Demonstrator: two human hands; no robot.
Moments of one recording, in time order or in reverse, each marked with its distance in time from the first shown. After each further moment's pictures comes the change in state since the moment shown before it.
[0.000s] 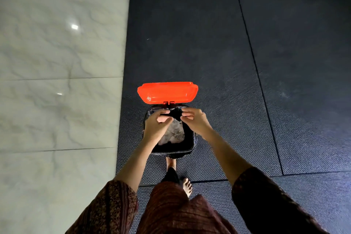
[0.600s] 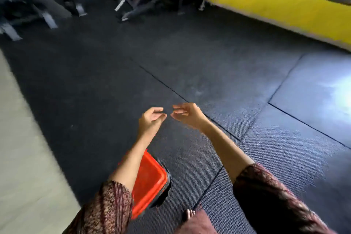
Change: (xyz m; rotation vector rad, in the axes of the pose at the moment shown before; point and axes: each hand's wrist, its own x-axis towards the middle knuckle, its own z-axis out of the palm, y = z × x) left_hand -0.061 0.184 0.088 0.036 -0.557 0.427; right_hand -0.192 -0.020 -0.142 0.264 0.675 -0.078
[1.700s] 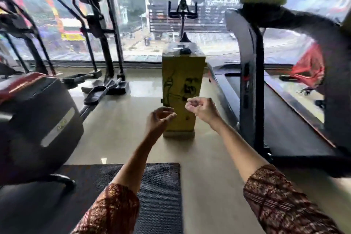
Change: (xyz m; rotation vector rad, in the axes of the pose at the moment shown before) left_hand -0.969 0.067 0.222 -0.135 -2.402 0.763; right_hand -1.081 0.057 0.115 -0.058 2.352 0.992
